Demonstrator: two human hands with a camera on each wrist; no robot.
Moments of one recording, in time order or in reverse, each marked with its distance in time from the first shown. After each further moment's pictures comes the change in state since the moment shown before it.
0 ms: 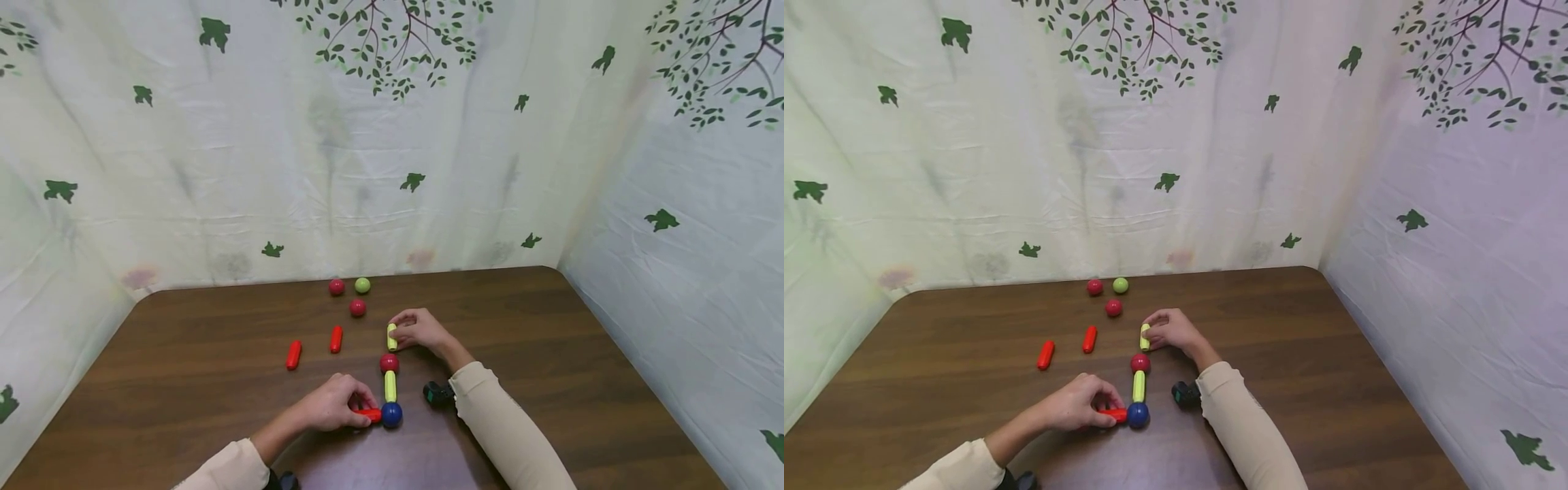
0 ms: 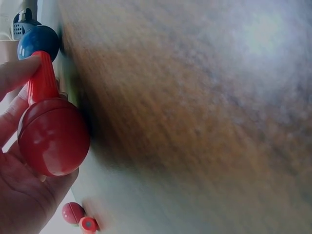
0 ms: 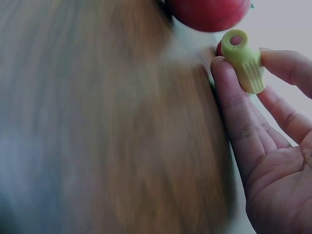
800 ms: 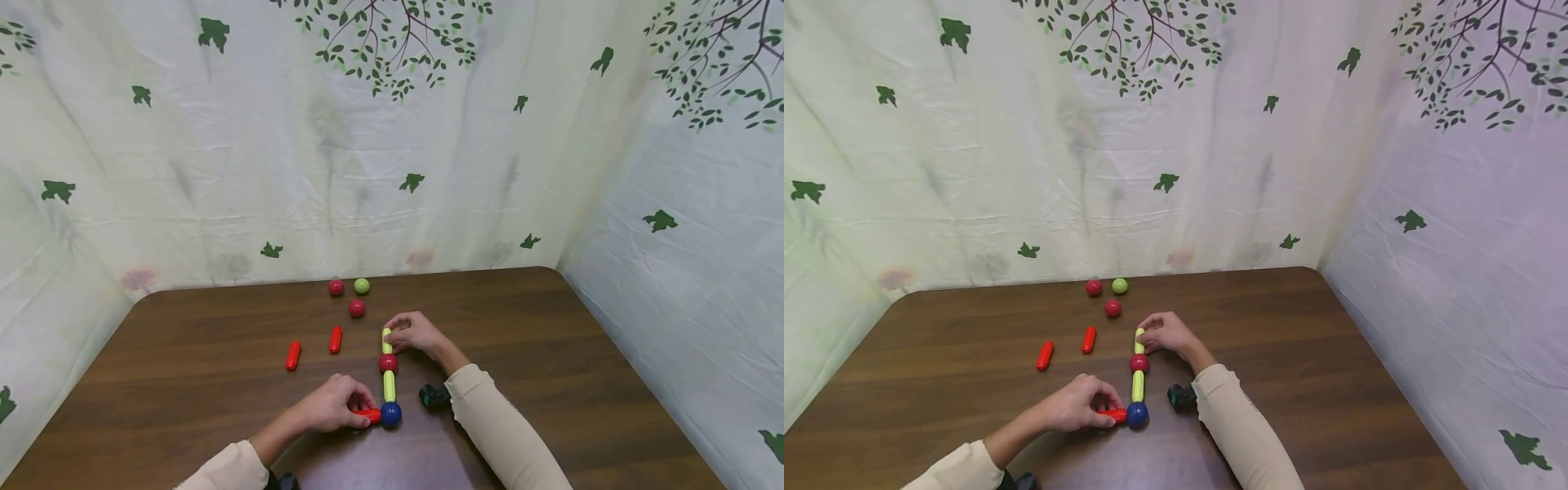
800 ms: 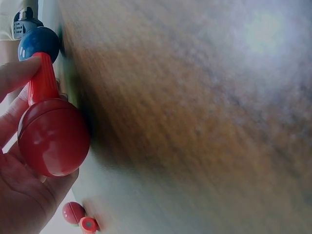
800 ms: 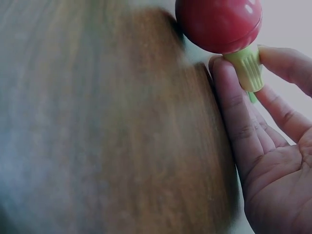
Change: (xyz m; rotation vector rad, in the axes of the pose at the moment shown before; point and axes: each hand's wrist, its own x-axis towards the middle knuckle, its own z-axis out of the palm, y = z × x) left_hand 0.001 -0.001 0.000 -0.005 -0.002 -0.001; right_hand 0.000 -0.003 0.009 -0.030 -0.018 0.023
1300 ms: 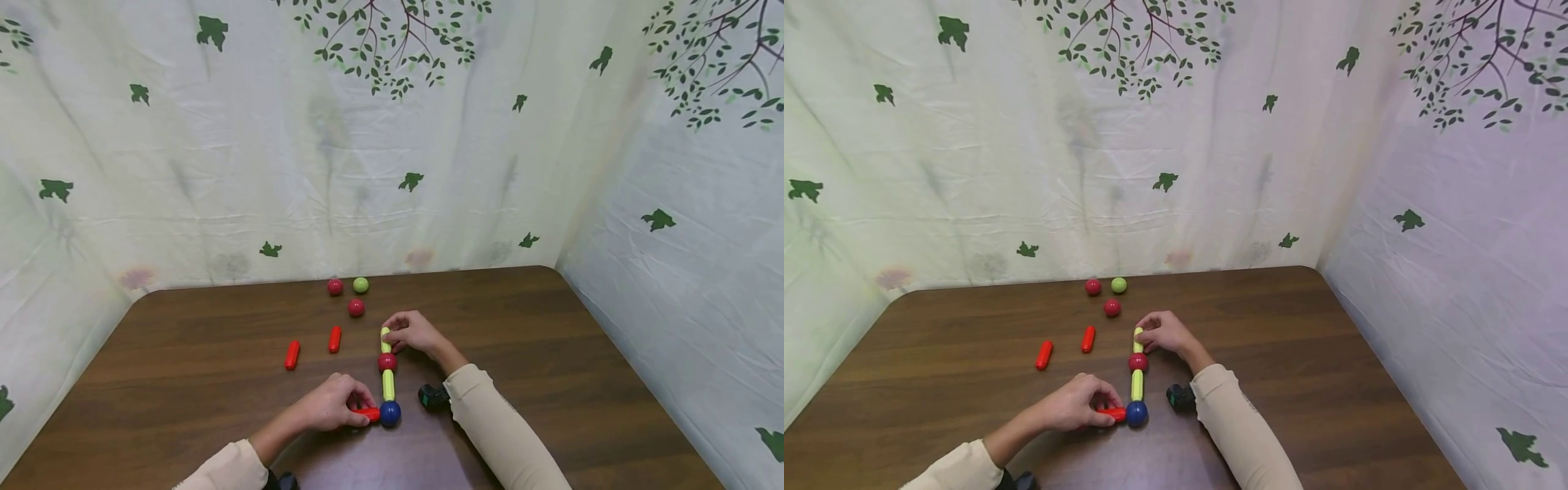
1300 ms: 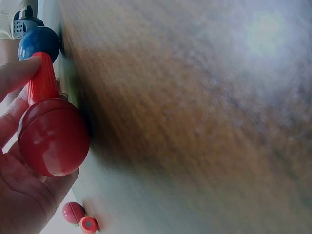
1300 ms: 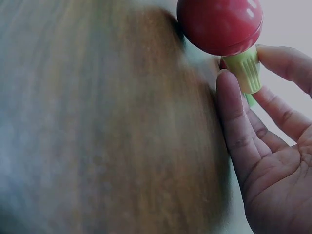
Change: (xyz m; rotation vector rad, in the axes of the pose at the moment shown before) left_hand -0.001 -0.002 0.002 0.003 0.018 0.023; right_hand -0.001 0.000 0.003 -0.048 0.007 -0.033
